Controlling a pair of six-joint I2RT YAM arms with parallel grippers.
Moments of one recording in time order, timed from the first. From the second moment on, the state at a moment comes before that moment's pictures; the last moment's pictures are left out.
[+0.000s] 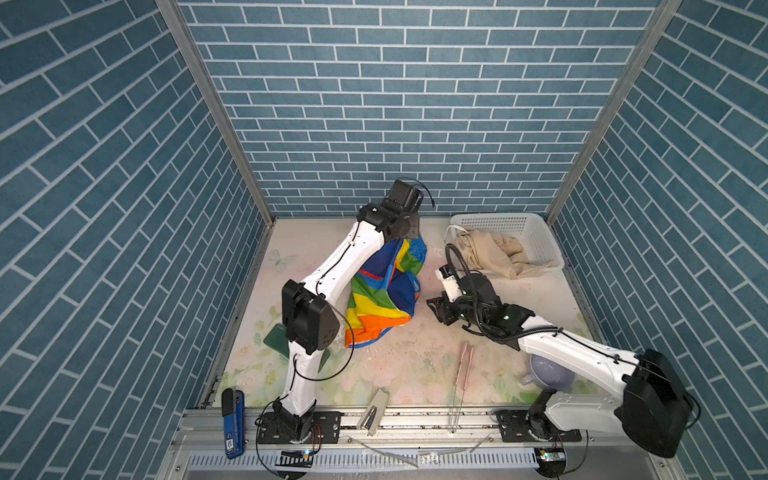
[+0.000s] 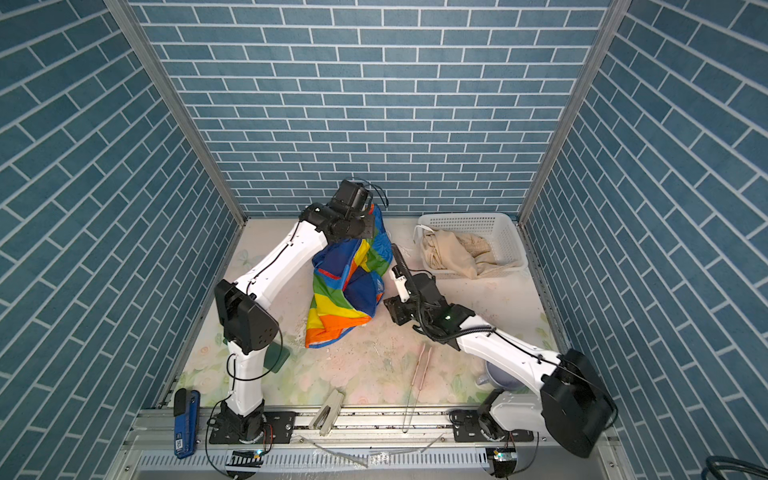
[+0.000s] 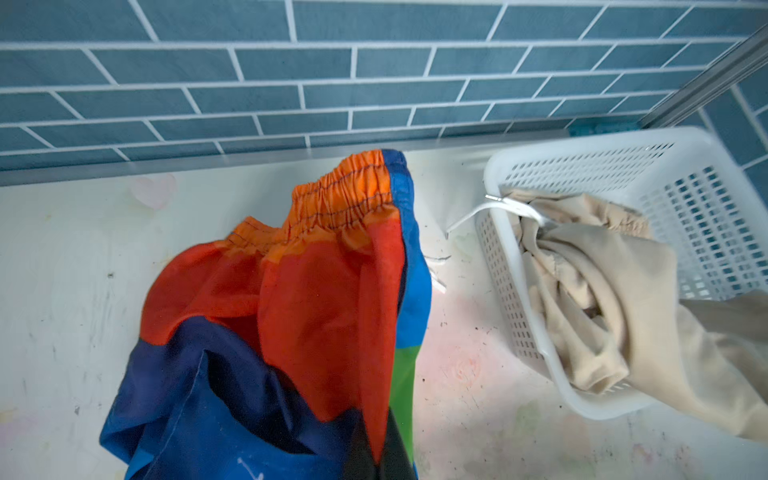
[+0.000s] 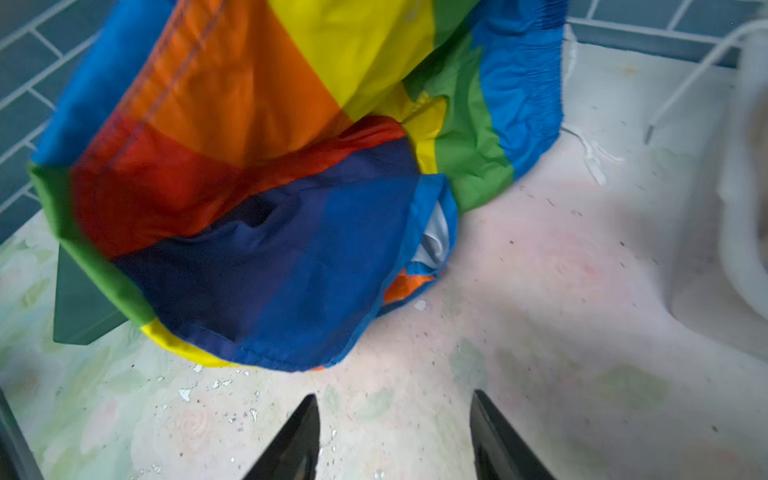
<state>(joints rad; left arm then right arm) -0.59 2.02 2.14 -0.90 -0.14 -0.41 0.85 1.33 0.82 -0.12 0.02 0.17</state>
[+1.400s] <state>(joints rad) -0.12 1.87 1.99 -0.83 0.05 -0.42 0.68 1.95 1.58 -0.12 0.15 0.21</state>
